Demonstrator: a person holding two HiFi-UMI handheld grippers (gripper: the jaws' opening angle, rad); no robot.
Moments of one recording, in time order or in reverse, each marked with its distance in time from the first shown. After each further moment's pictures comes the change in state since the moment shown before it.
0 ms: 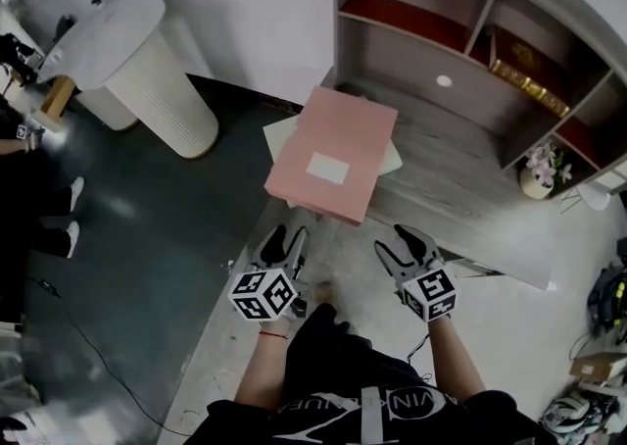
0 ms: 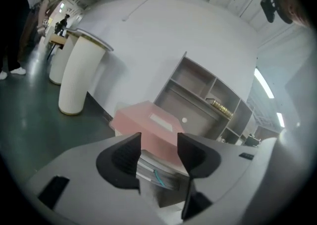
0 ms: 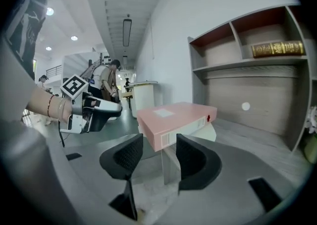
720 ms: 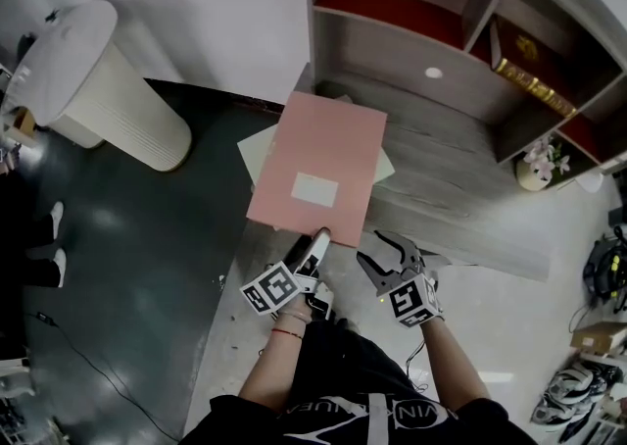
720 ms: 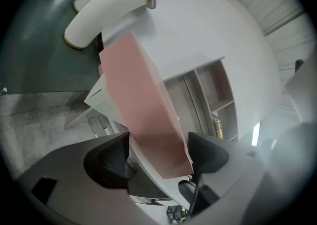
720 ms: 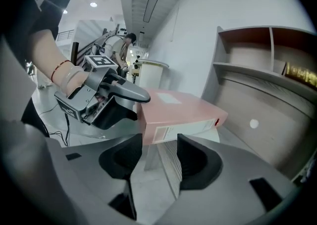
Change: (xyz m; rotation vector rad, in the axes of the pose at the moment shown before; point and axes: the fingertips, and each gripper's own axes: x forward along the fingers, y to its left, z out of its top) left arm 0.100 -0.003 -0.051 -0.560 0.151 -0.194; right arm 0.062 -0.006 -0.025 -0.291 0.173 -0.030
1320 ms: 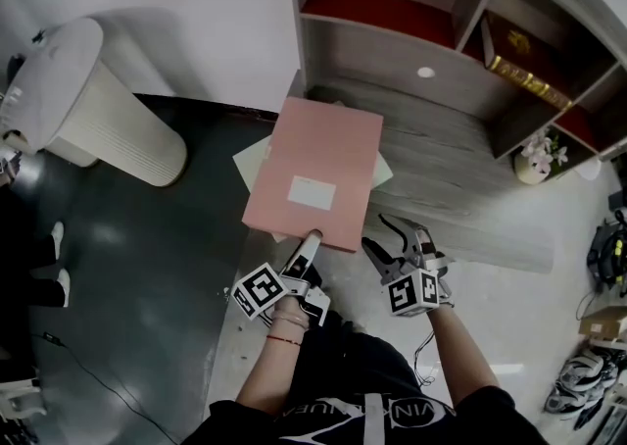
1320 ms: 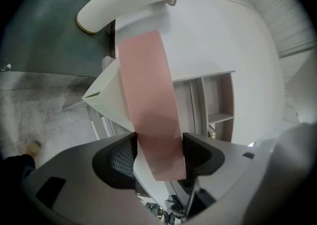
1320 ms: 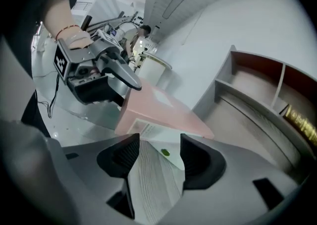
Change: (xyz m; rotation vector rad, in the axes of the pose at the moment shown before) left arm 0.000 -0.007 0.020 -0.199 0.048 -0.031; right arm 0.016 -0.040 0.016 -0.267 0.015 -0.154
